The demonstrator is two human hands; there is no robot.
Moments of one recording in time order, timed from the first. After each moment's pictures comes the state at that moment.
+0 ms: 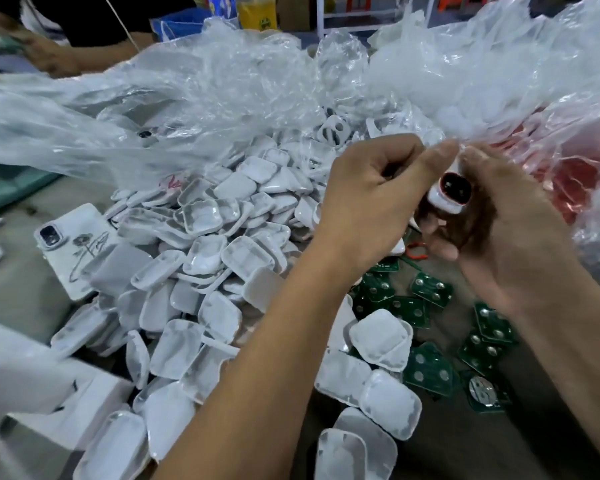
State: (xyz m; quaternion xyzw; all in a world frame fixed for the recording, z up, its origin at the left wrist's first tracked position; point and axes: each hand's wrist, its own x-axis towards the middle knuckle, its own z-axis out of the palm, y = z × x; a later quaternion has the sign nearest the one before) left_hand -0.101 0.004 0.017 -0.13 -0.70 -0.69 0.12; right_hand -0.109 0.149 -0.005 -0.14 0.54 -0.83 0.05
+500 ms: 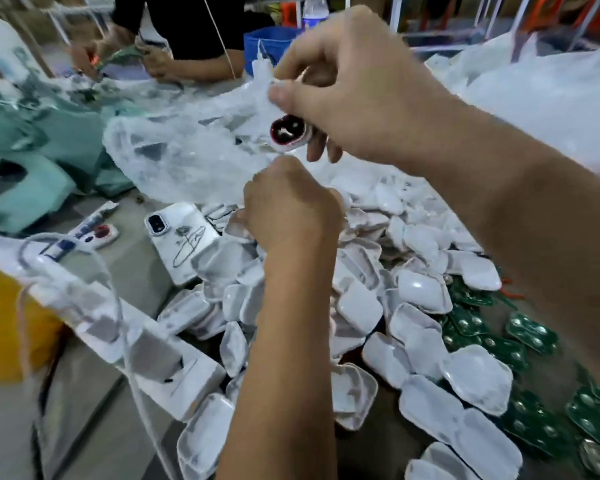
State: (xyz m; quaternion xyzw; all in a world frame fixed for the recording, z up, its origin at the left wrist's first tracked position) left_hand -0.093 -0.116 0.033 0.34 -0.87 -0.30 0.21; right_hand -0.138 -0.037 0.108 -0.42 0.80 -0.41 -0.08
